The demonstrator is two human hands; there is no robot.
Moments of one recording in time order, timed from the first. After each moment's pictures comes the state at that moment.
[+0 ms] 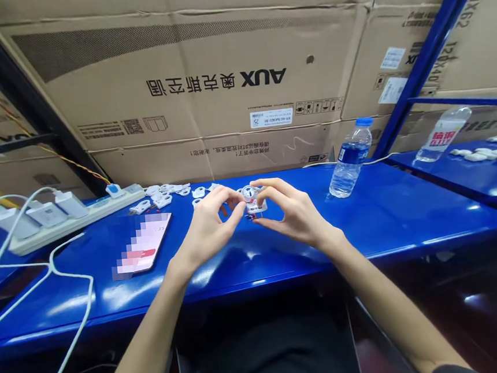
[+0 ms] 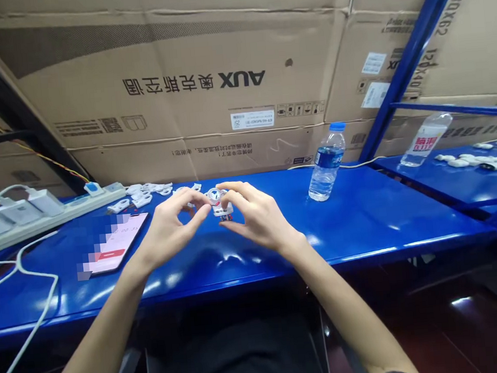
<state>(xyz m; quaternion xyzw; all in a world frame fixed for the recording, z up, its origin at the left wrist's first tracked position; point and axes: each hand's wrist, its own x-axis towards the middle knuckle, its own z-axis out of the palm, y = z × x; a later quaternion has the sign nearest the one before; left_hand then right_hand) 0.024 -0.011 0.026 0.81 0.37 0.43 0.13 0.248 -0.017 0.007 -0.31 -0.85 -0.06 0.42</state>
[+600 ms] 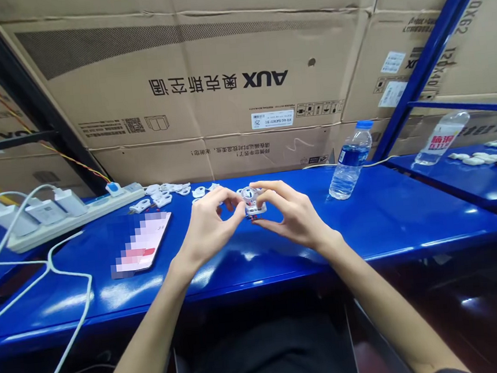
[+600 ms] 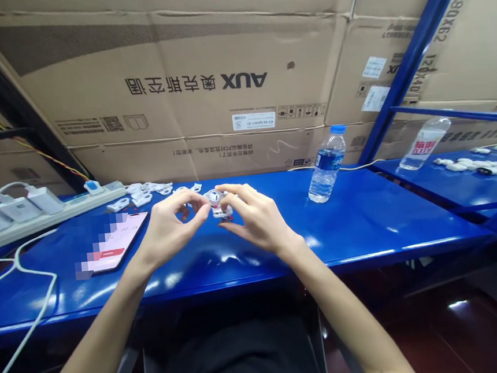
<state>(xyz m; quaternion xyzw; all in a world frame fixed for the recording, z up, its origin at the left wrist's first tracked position) 0.027 -0.014 0.028 0.79 0.39 0.46 0.12 0.246 -0.015 0.003 -0.31 -0.85 -0.10 0.42</state>
